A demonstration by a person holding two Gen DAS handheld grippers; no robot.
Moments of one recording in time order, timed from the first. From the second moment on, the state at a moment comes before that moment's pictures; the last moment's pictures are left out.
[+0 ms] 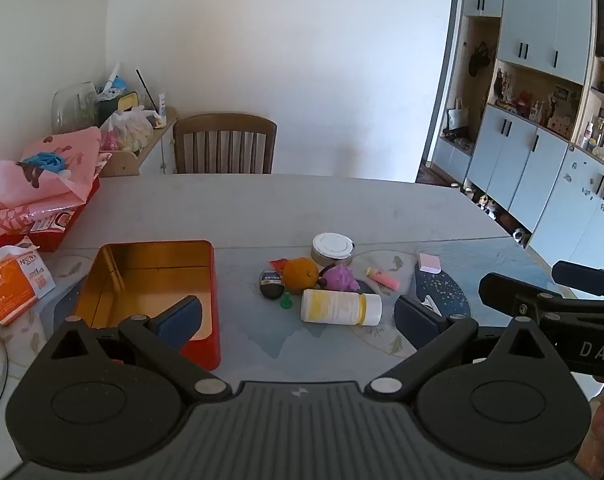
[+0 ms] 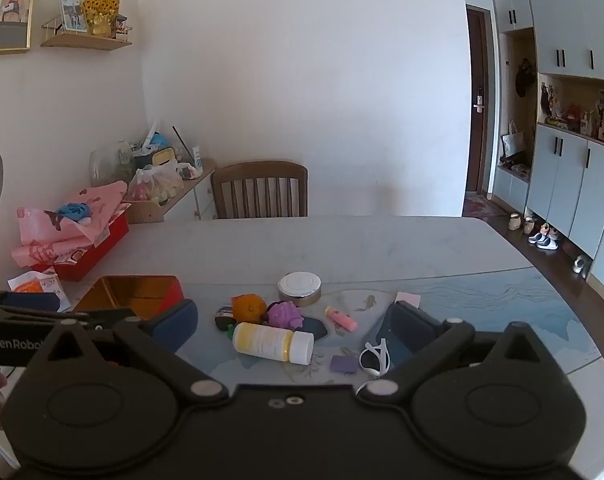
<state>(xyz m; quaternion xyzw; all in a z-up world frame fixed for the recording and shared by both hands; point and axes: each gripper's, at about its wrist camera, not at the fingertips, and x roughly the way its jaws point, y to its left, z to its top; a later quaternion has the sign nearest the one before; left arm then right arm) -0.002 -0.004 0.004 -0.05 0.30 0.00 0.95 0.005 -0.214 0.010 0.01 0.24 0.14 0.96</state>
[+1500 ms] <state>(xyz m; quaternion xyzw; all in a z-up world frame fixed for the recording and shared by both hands) 0.064 -0.032 -0.022 -0.07 0.33 -0.03 0.94 0.064 -0.254 -0.029 -0.04 0.26 0.12 0.96</state>
